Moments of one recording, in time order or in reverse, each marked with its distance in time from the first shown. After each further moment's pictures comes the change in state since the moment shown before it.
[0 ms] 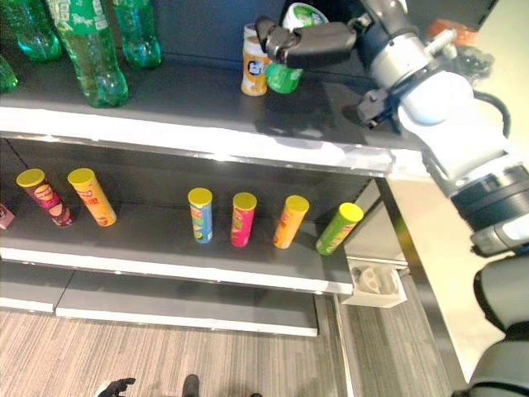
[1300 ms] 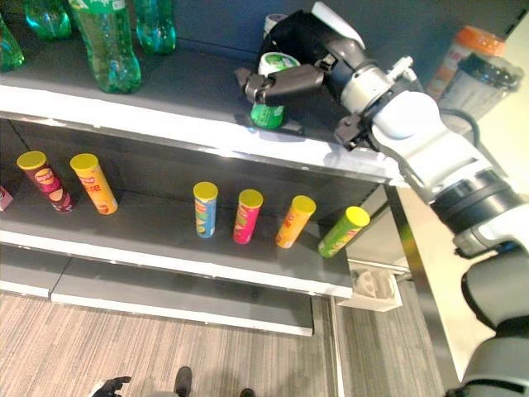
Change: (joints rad) left arm -0.008 0.019 0.001 -0.002 -0.003 0.015 0.000; right arm -0.004 0.044 0.095 0.010 0.004 0.023 0.086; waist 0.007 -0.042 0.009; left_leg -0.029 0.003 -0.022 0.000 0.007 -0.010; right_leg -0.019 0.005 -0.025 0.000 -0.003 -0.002
